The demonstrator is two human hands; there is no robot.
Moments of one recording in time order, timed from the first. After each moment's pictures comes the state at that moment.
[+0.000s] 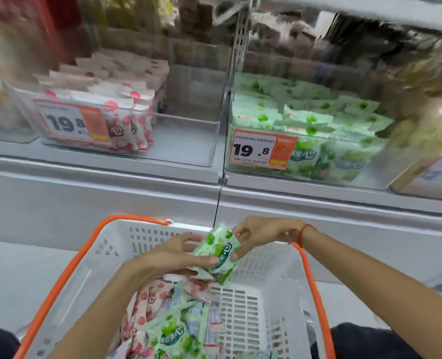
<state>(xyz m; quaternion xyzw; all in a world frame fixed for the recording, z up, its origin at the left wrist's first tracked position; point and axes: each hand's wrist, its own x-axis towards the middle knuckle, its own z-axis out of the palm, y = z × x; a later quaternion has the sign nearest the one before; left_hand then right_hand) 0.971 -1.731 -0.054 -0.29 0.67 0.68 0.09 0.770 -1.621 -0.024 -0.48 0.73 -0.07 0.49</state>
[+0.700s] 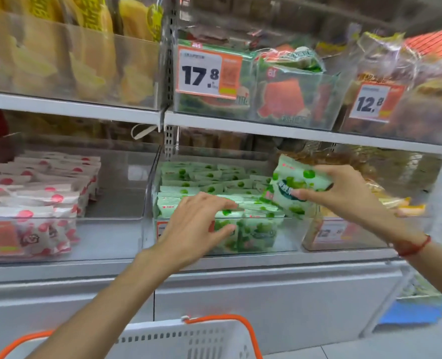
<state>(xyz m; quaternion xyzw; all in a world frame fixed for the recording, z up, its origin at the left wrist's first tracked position) 0.827 -1.693 0.124 0.00 0.94 0.15 -0.30 0.688 -1.472 0.212 -0.39 0.86 -0.30 -0.14</state>
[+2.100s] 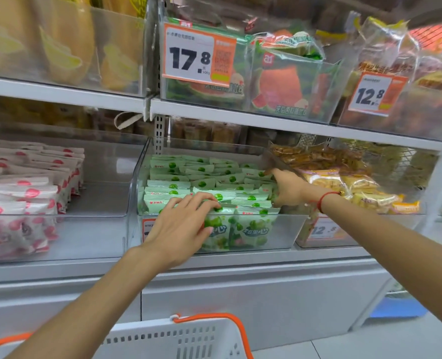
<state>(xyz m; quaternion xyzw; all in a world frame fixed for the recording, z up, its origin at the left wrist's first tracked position) 0.807 -1.709 0.097 0.00 0.96 0.06 -0.26 0.595 -1.547 0.171 -0.36 0.93 -0.03 -0.02</state>
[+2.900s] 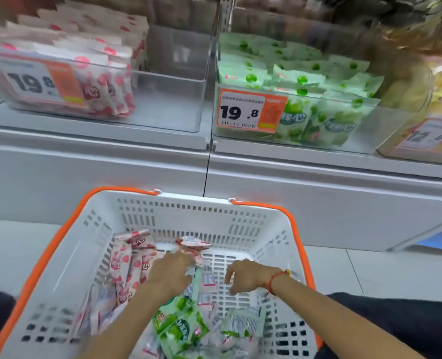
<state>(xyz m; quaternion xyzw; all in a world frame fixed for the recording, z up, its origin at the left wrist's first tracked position) 0.980 -1.679 -0.143 -0.27 0.92 0.24 0.17 0.829 -1.553 -0.138 -0.44 0.77 0.11 0.45</state>
